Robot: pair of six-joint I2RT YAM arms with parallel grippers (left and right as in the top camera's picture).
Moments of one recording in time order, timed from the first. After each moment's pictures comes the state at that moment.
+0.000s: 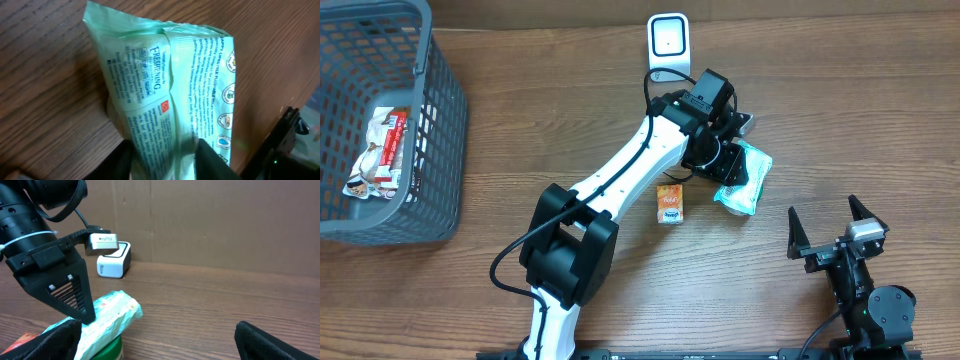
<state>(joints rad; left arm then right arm) -0.61 2.09 1.73 -0.91 0.51 -0.15 0.13 0.01 0.02 -0.03 -0.07 -0.01</state>
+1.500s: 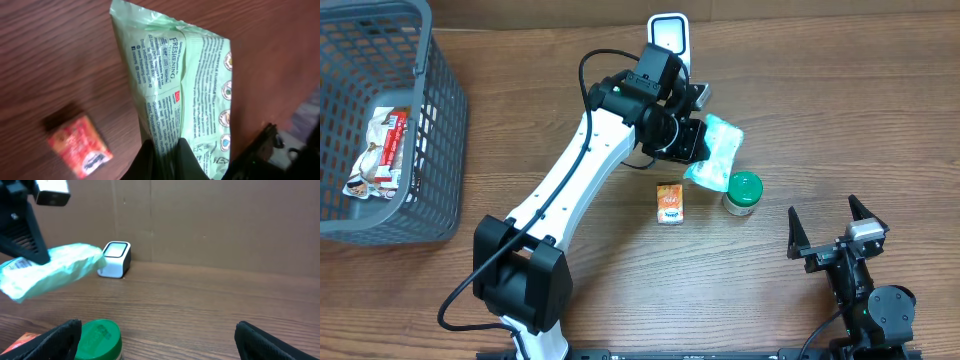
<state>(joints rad) -0.47 1.89 1.70 -1.01 0.49 -0.21 0.13 0.01 0.02 -0.03 -0.07 -0.01</state>
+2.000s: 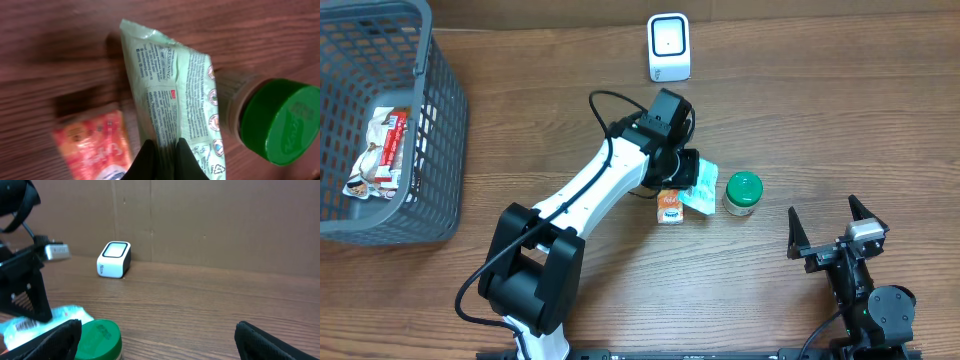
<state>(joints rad) -0.52 1.89 1.38 -0.74 0.30 -0.45 0.13 0.01 0.02 -0.03 -0.07 -0.01</state>
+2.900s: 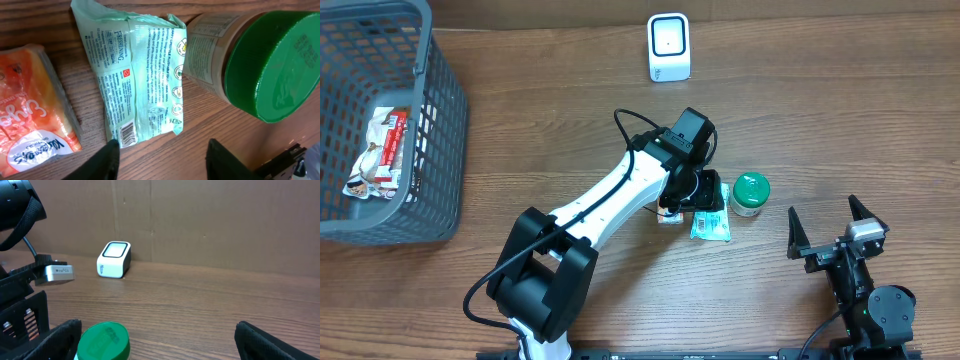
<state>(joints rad) -0.62 1.90 1.37 -0.79 0.37 -0.56 0.13 0.01 0.02 -0.03 -0.07 -0.01</state>
